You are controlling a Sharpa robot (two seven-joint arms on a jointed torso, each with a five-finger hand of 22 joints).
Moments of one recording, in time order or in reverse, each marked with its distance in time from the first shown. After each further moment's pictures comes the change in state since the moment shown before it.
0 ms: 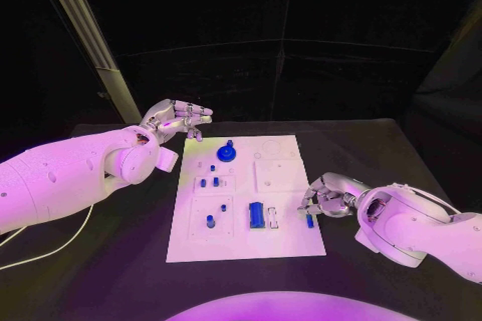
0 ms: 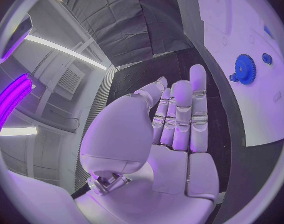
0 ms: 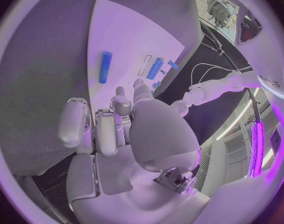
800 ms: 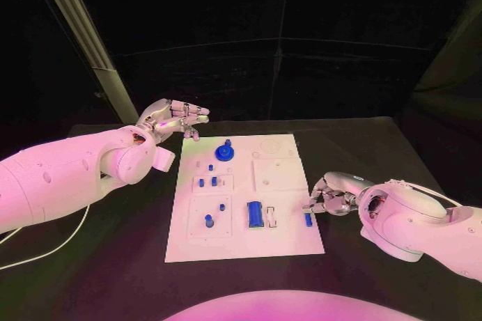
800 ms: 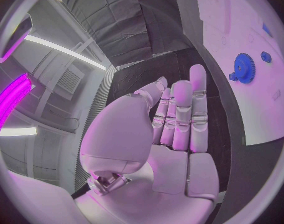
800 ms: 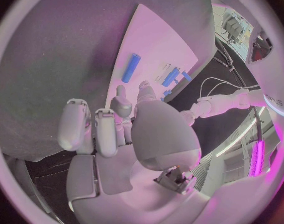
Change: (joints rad) left arm 0.000 -0.013 0.000 0.005 0.000 0.000 -0.001; left_hand 0.000 0.000 0.000 0.000 0.000 -0.003 0.003 0.000 0.000 0.000 0.000 0.004 0.000 0.000 0.000 0.000 -0.002 0.000 0.000 0.000 0.000 -0.001; right arm 0.002 0.021 0.000 -0.041 -0.164 0.088 -0.076; right_hand -0.039 -0.003 -0.066 0.066 -0.035 0.060 -0.015 -0.011 0.033 0.007 -0.008 0.008 0.016 0.000 0.000 0.017 0.000 0.000 0.014 -0.004 0.017 0.032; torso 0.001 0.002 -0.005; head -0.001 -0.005
